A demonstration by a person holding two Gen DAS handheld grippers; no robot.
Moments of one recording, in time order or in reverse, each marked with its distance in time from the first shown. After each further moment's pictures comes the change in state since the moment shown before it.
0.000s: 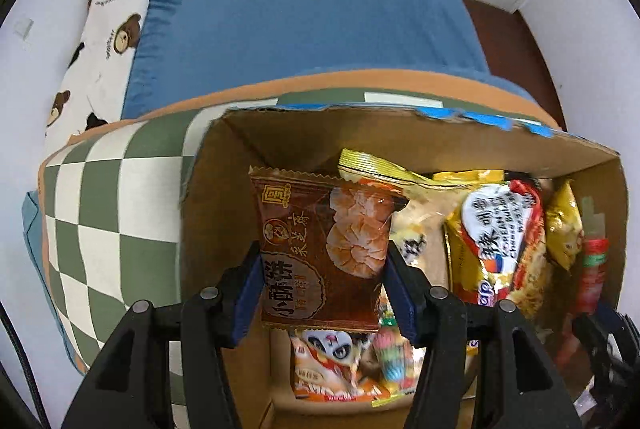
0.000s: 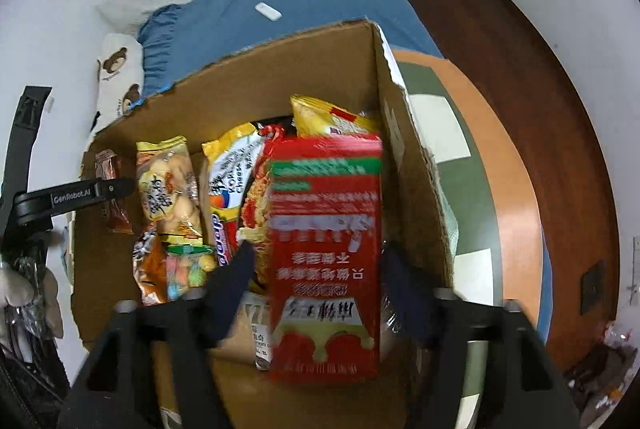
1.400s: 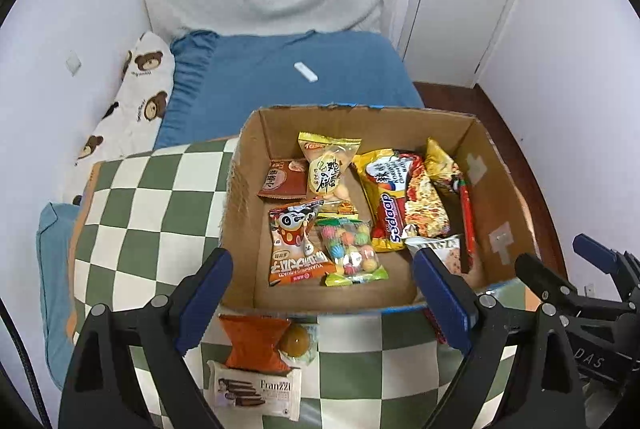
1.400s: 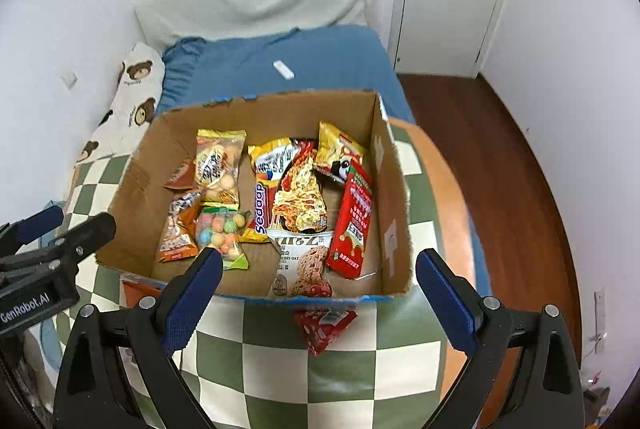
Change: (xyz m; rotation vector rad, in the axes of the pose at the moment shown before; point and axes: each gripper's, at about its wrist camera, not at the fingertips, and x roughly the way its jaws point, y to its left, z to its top) left arm -0.169 -0.031 -0.211 0.038 -0.455 -0.029; right arm -0.145 0.036 -0.121 -0.184 -0.314 -0.120
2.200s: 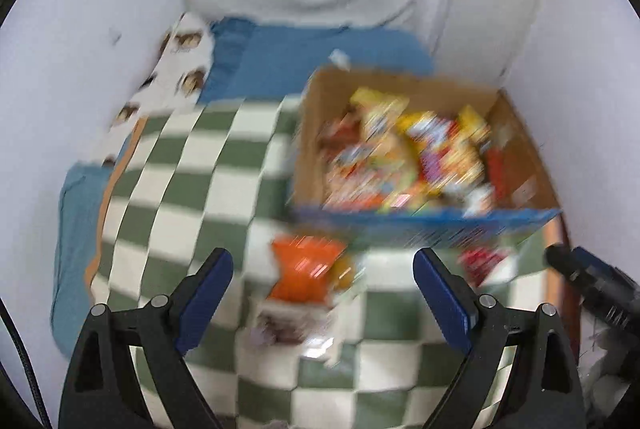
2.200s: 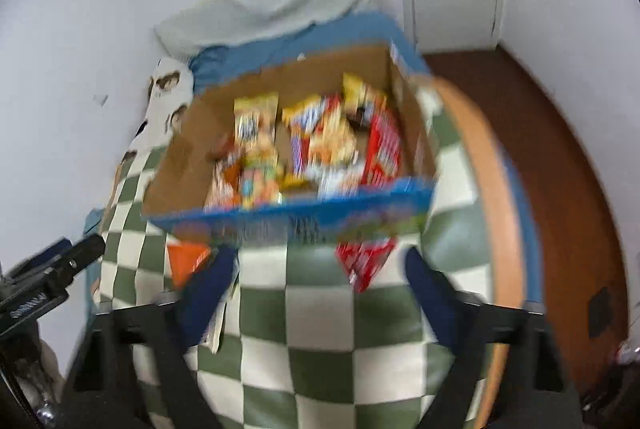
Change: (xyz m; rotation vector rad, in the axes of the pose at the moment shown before) left arm -0.016 0.058 -0.083 -0.093 0.063 0.111; right arm -0.007 -0.017 -0.080 0.121 0.061 0.190
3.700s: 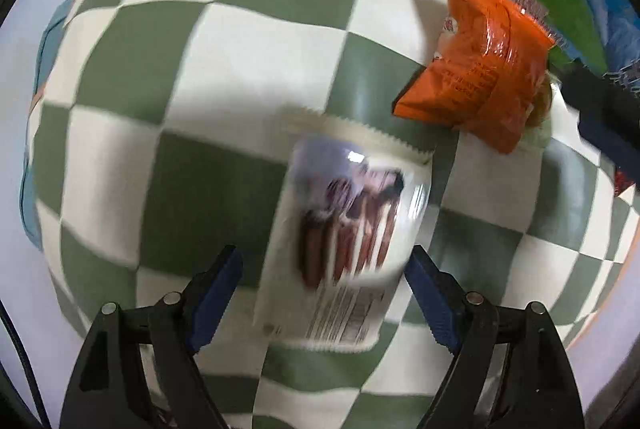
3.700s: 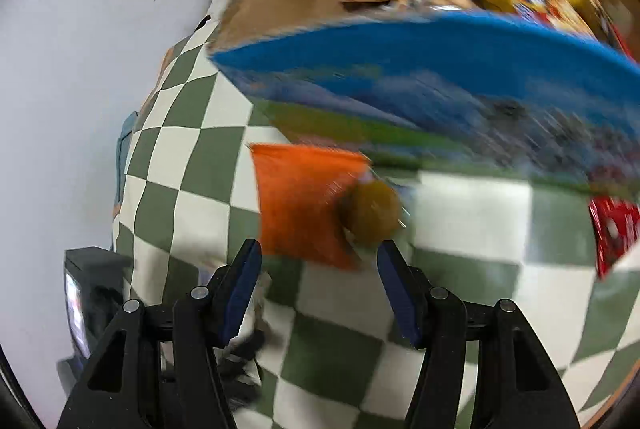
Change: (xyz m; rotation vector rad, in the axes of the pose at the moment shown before) left arm 0.156 0.078 -0.137 -0.162 0.467 -0.004; right arm 0.175 0.169 -0.053 -0.192 0.276 0.181
